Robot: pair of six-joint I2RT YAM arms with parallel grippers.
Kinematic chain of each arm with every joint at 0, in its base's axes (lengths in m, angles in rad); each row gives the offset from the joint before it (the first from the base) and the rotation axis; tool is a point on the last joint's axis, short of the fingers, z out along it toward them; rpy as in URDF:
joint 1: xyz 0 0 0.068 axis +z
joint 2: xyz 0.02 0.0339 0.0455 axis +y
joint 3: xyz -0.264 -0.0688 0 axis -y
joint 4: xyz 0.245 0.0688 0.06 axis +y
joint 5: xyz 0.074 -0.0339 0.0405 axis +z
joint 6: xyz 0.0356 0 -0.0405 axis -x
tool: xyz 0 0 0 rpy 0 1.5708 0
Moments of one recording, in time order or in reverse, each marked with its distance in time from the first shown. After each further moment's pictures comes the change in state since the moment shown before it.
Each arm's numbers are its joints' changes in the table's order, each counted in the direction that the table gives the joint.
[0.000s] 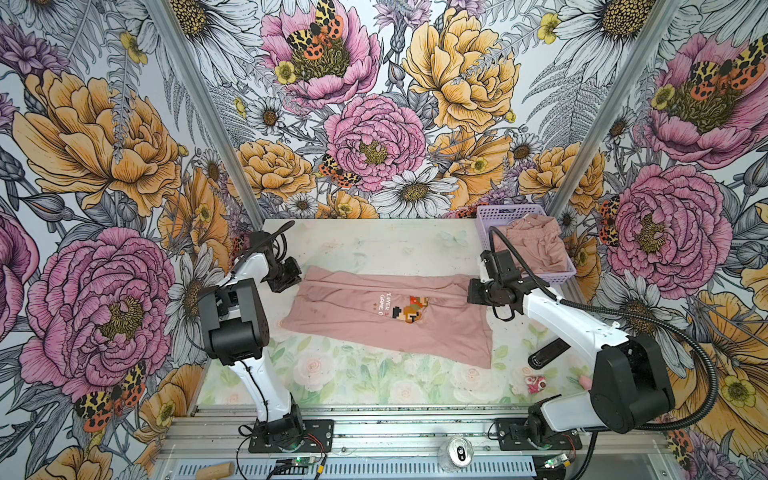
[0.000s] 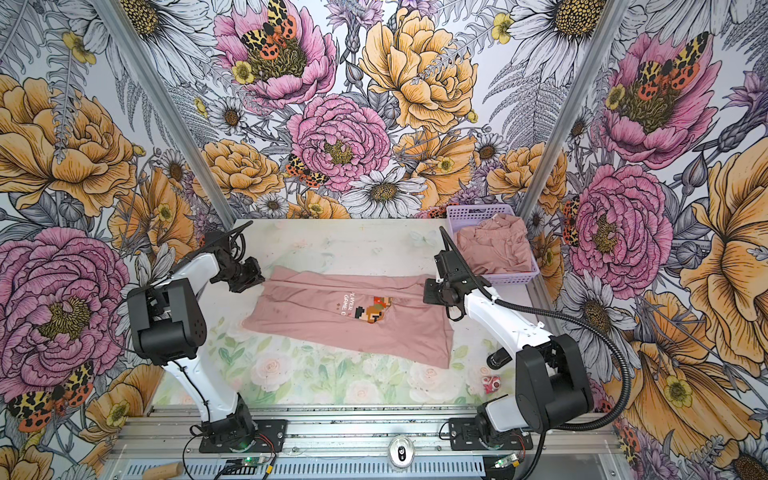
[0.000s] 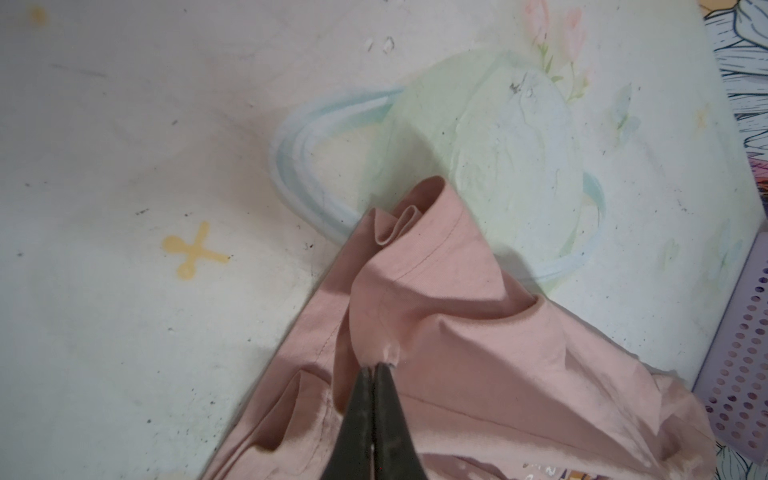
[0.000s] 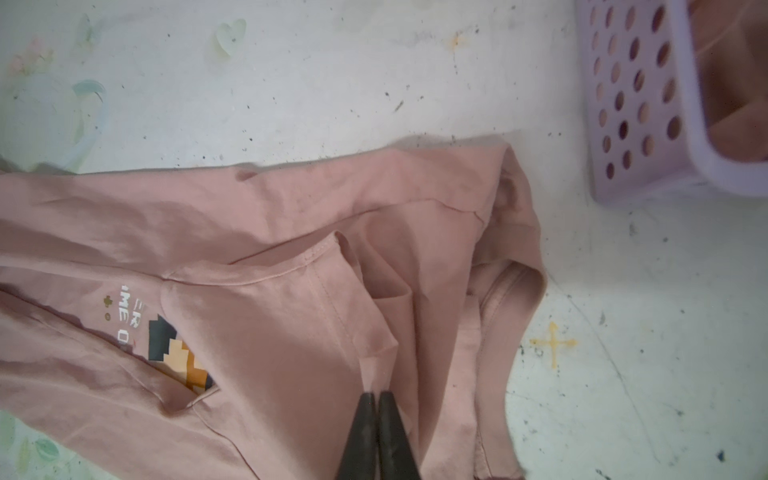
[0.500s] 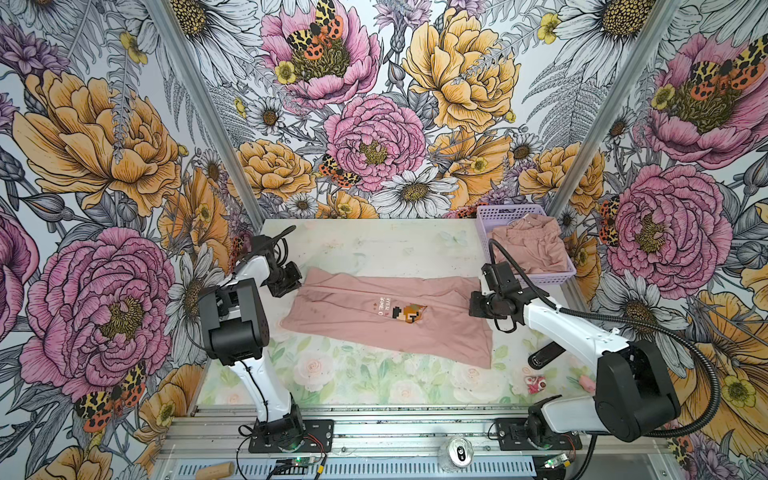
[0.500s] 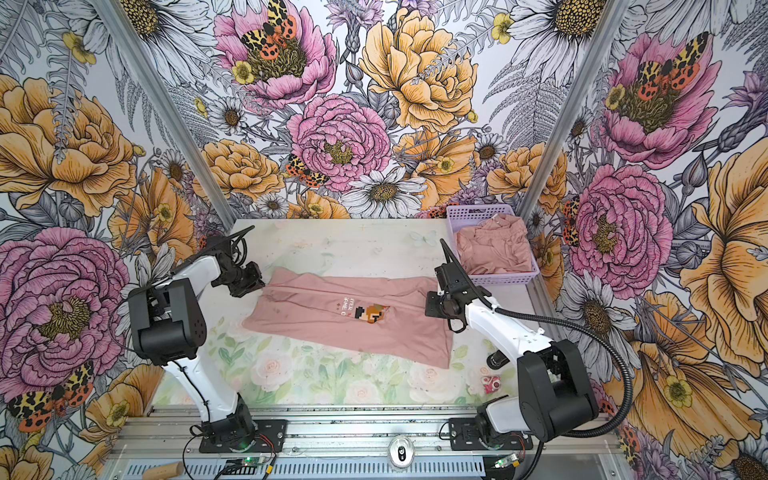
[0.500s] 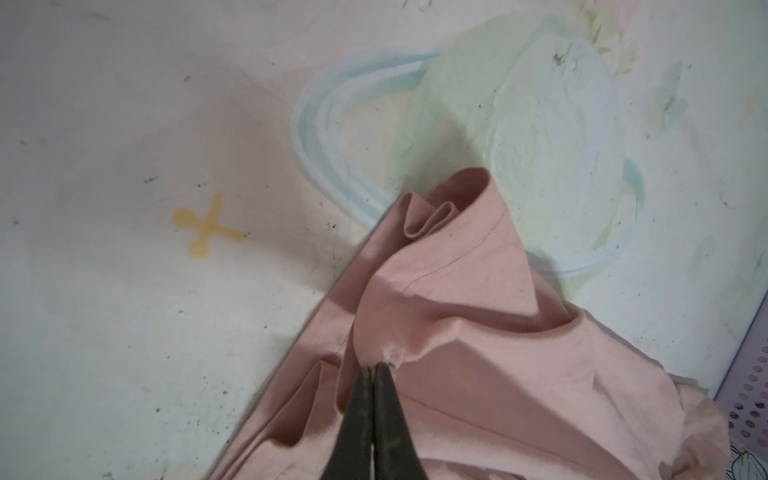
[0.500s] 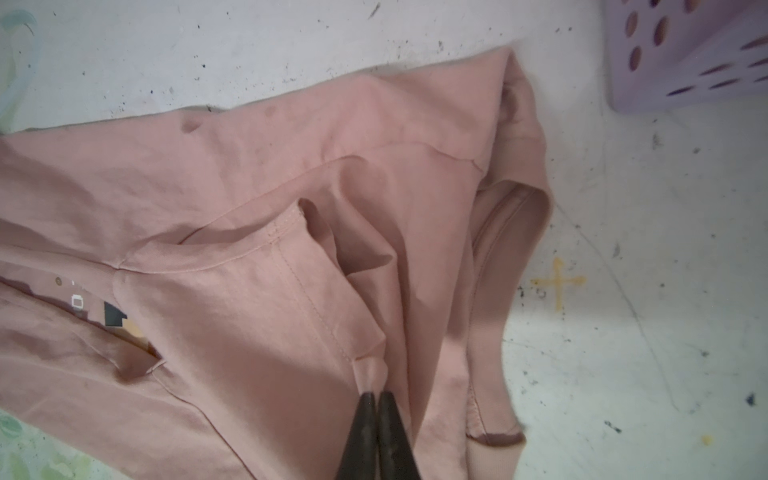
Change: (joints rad) left arm 0.000 -0.001 -0.047 -0.002 0.022 -0.003; right arm 0.014 -0.037 -0.105 -0.003 0.003 -0.026
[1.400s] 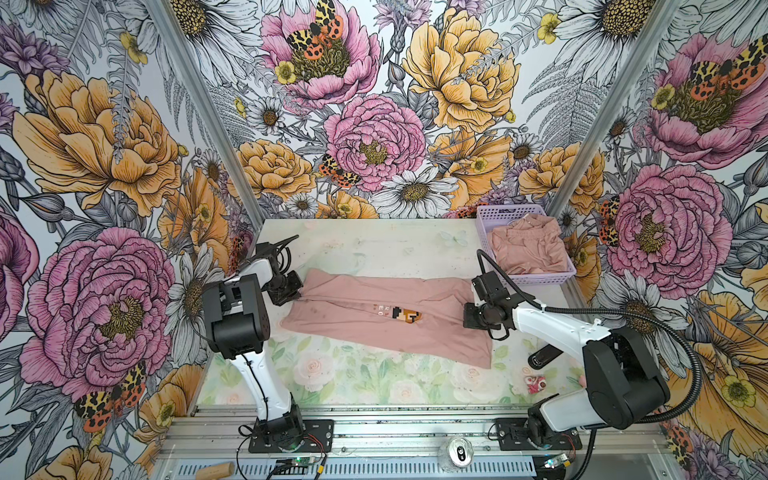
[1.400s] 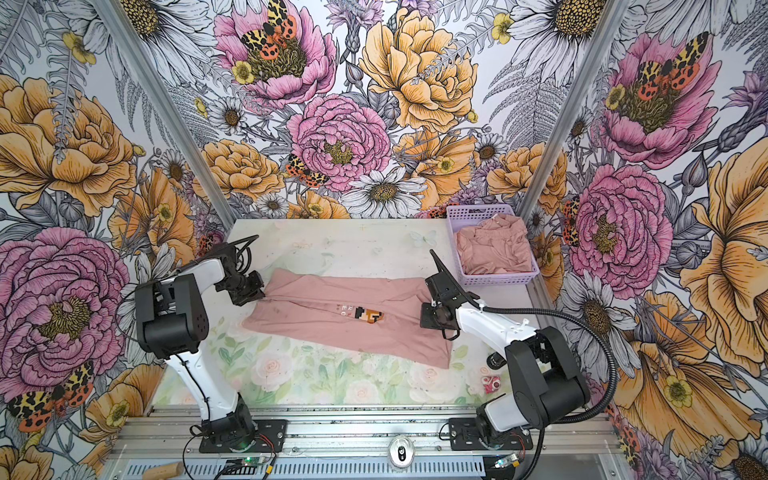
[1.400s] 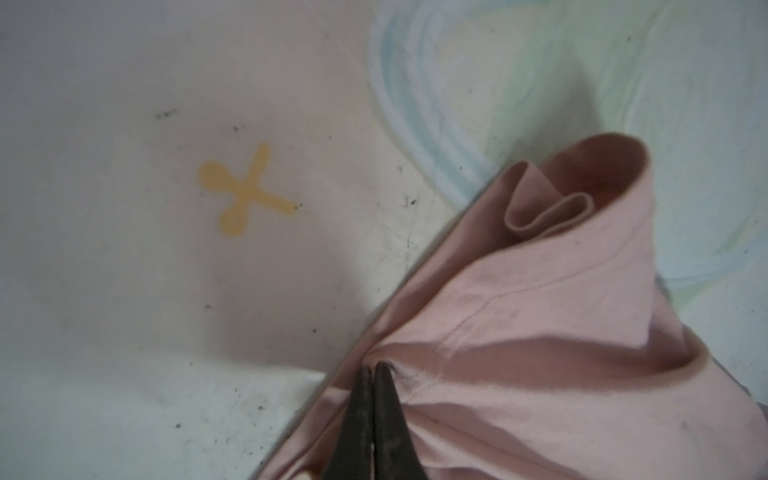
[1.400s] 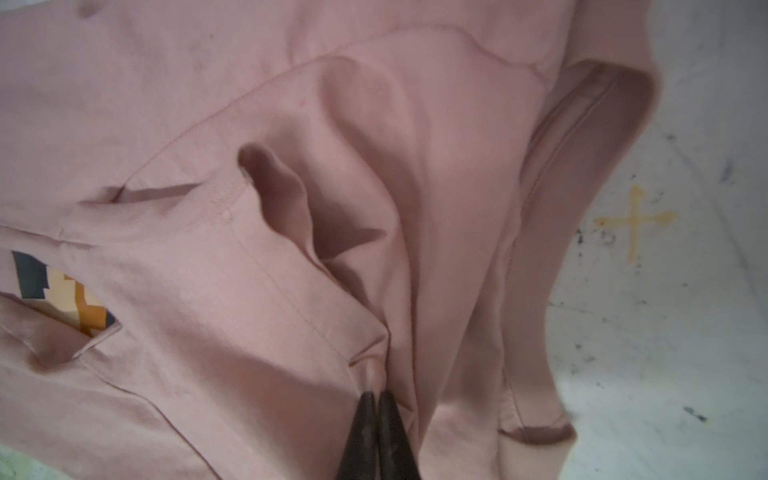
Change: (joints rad) left arm -0.001 0.068 -0.005 0.023 0.062 -0.008; right arm 0.066 0.076 -0.045 -0.023 -0.011 -0.049
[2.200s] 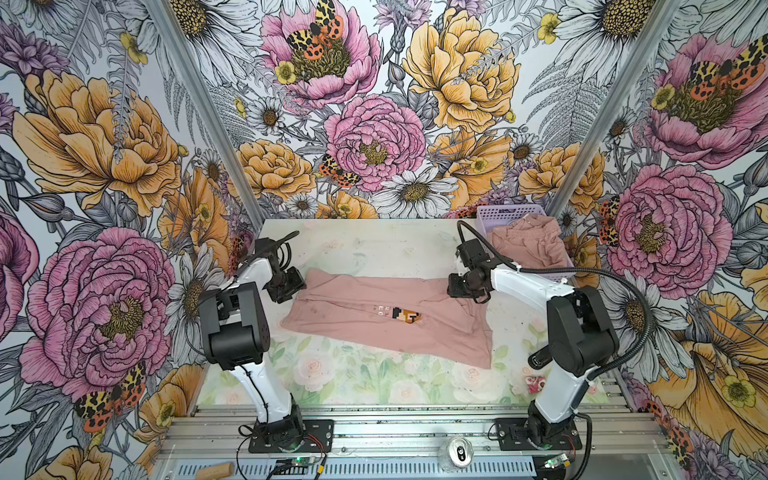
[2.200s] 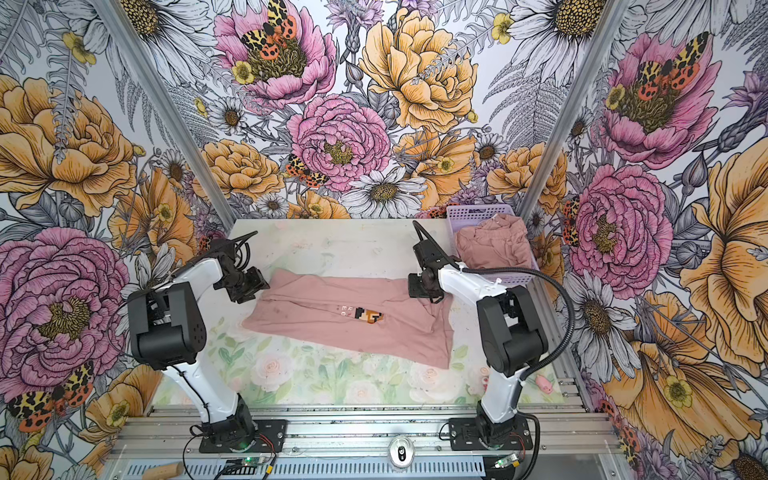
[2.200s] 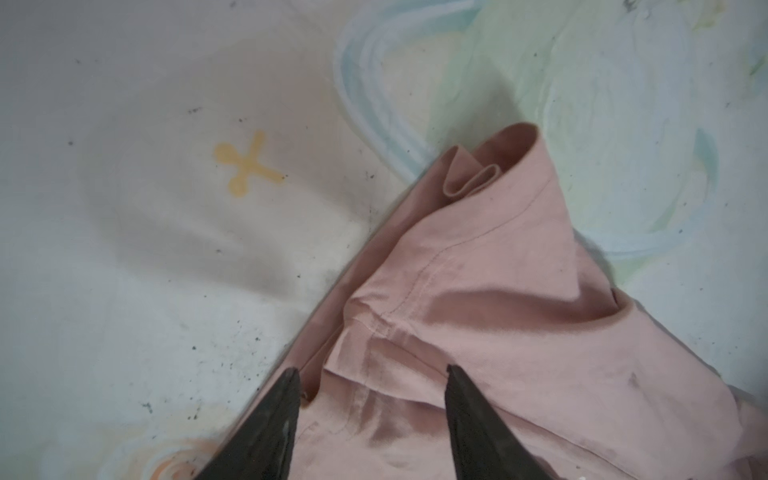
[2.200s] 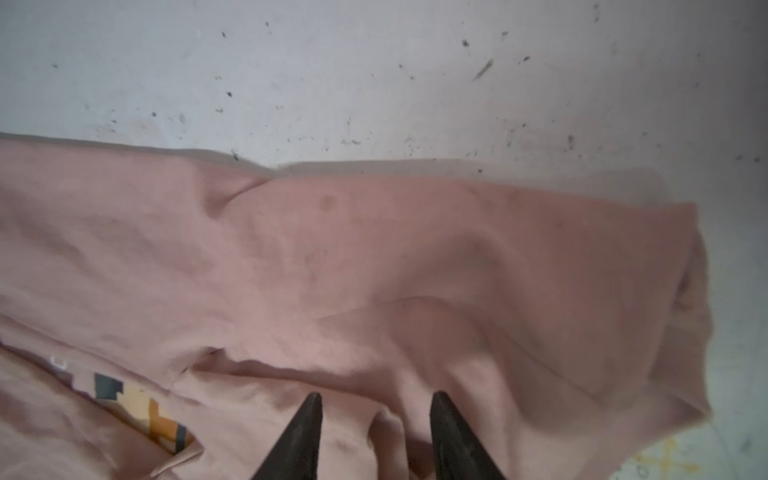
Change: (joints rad) left arm -0.026 -0.121 -0.029 0.022 0.023 0.020; right arm -0.047 0.363 0.439 0.108 0.058 0.148
